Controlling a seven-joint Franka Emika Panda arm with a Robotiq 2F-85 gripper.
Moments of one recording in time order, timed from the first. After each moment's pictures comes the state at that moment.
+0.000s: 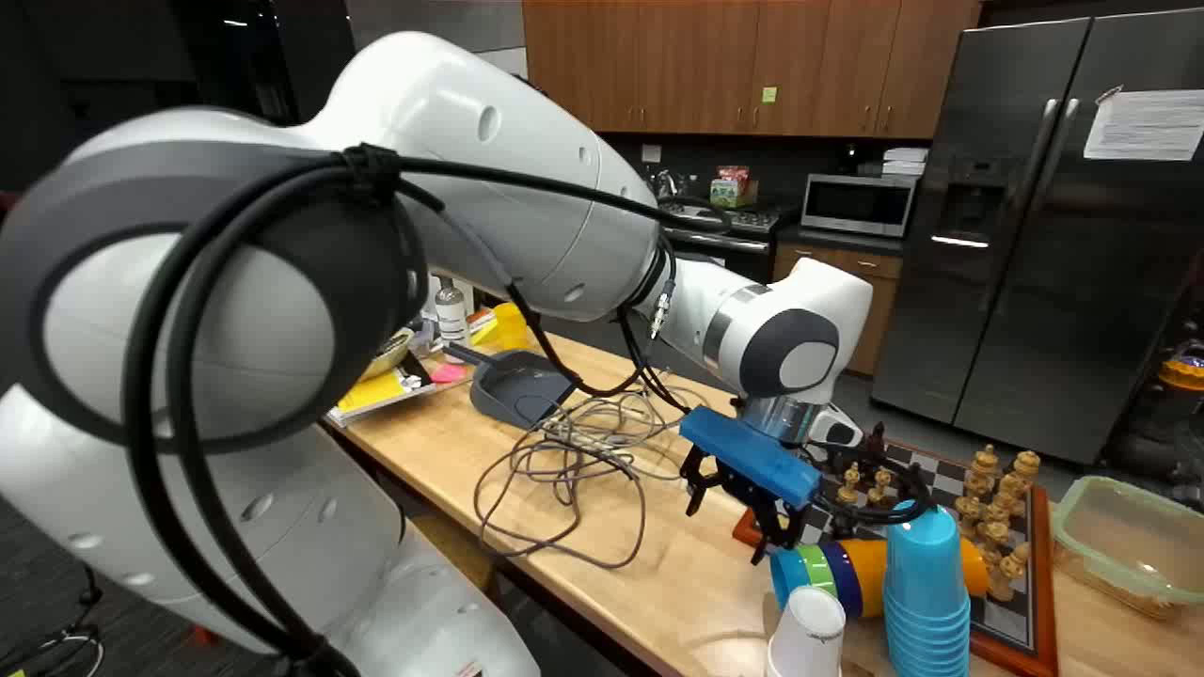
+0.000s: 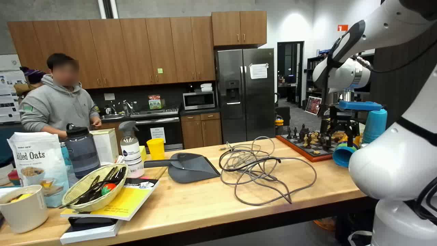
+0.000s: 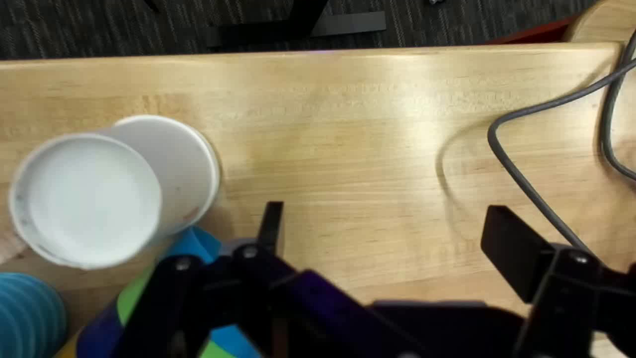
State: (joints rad) arm -0.16 -0.35 -0.32 -2.49 -0.03 1.89 -0.27
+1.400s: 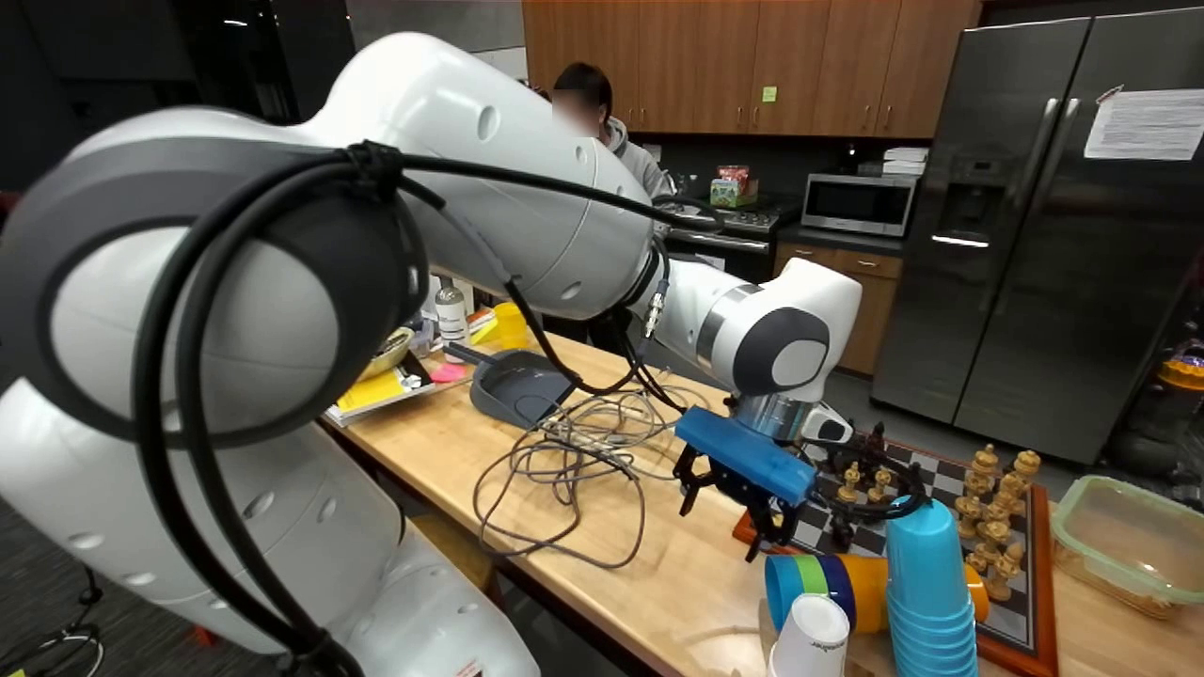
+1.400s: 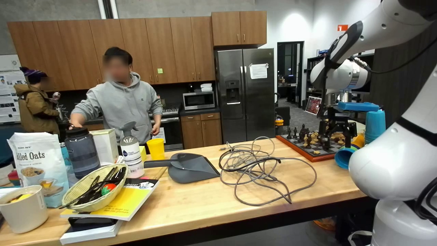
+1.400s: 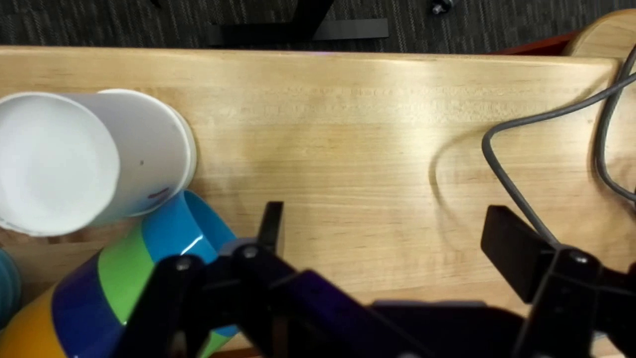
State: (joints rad) arm -0.17 -0.35 -0.29 -2.50 -0.03 1.89 -0.30
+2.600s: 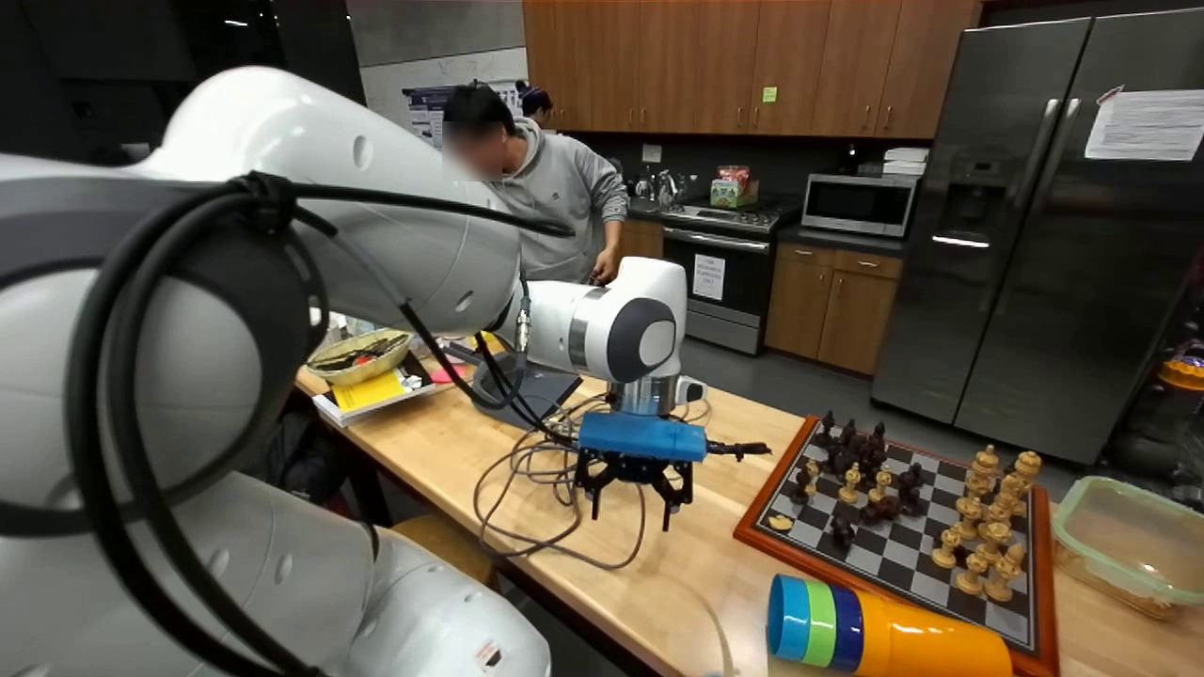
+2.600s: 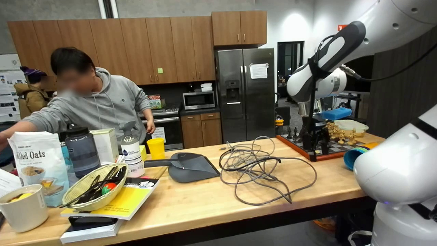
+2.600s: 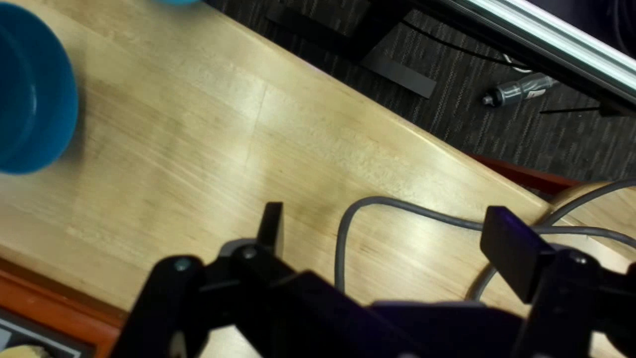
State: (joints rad) arm 0.00 -0.55 -0.09 -2.72 -0.10 1.94 -0.42
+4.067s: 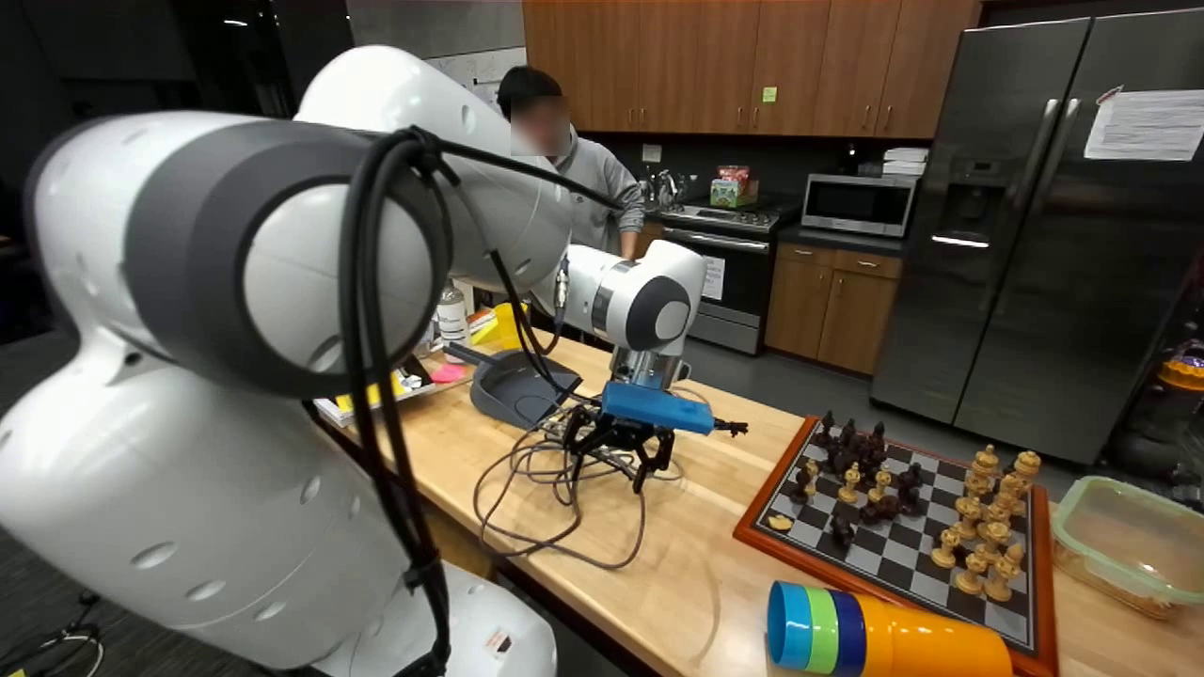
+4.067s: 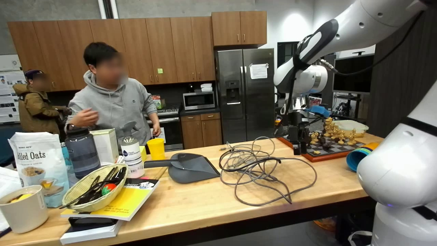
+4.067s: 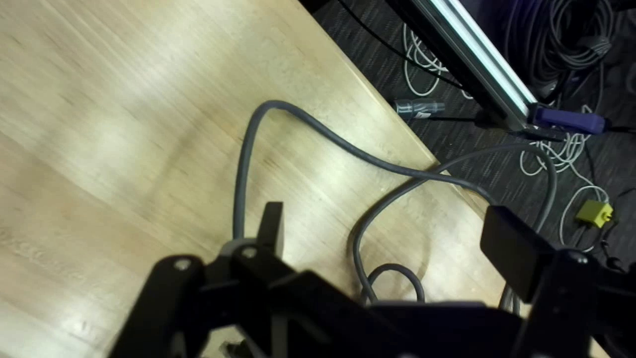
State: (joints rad) arm 0.10 -0.36 -0.13 -2.53 0.10 1.83 -0.72
